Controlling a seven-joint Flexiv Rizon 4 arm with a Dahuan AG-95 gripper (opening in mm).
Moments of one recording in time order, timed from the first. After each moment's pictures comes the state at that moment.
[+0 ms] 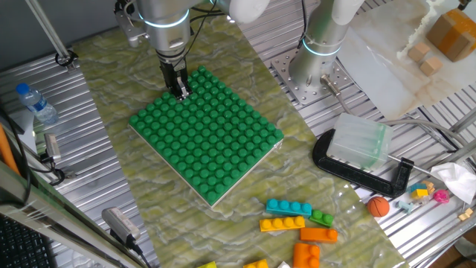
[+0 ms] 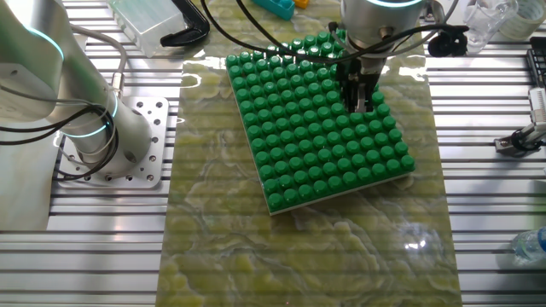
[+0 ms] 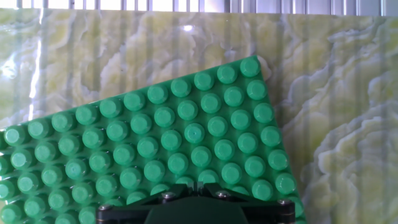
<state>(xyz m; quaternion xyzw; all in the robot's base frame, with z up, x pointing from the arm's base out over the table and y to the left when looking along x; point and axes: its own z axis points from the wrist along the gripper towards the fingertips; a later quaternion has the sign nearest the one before) 0.502 0.001 0.172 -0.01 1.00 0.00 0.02</state>
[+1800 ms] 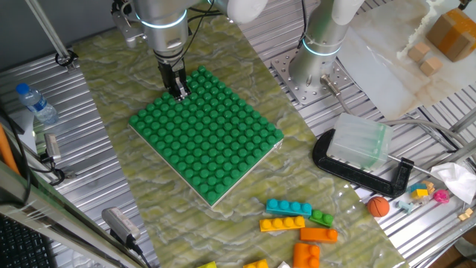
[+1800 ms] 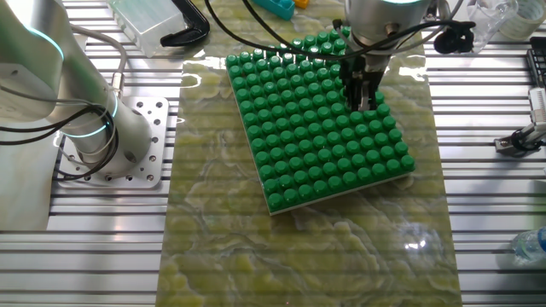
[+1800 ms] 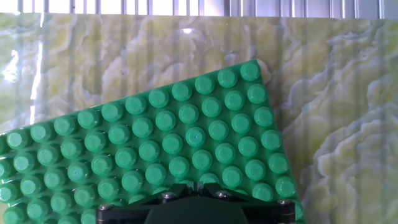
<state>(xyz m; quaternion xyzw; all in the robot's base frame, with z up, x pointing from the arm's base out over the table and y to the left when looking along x) 0.506 0.002 0.175 -0.02 1.00 0.00 0.01</state>
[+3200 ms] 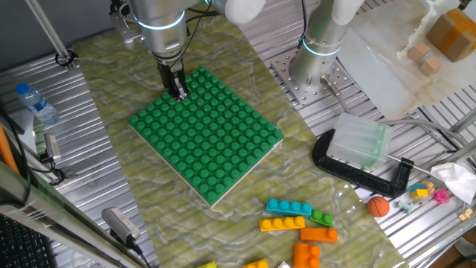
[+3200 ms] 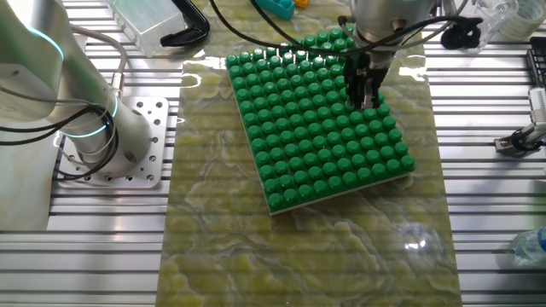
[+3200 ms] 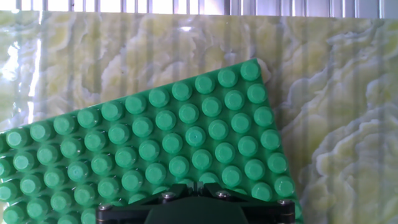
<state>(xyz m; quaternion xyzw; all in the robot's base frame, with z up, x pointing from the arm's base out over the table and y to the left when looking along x) 0.510 0.003 0.176 -0.02 1.00 -0.01 0.00</state>
